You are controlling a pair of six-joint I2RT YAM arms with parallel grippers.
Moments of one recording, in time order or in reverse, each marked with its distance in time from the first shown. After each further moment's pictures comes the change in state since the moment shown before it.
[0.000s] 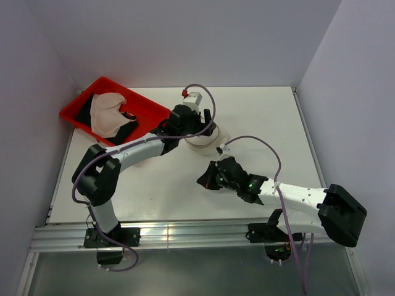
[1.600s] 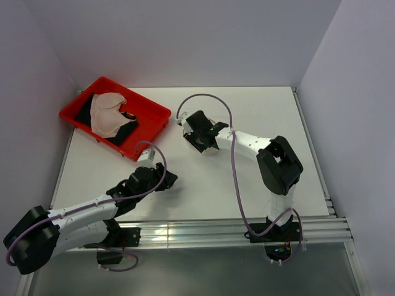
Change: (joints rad) left arm -0.101 -0.783 -0.964 0.054 -0.159 -0.436; right arm -0.205 0.720 0.877 -0.539 0.136 -1.138
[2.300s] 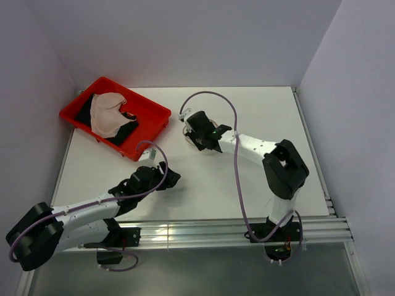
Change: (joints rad) left arm 0.000 0.038 0.002 0.039 0.000 0.003; right arm 0.016 -0.060 -0.050 0.077 0.027 0.129
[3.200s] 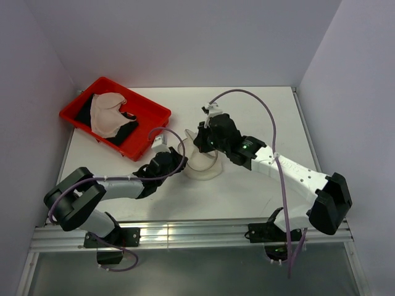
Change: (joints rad) left arm 0.000 0.440 0.216 0.283 -0.132 -0.064; right arm 0.053 -0.447 -0.200 0.076 -0.122 0.531
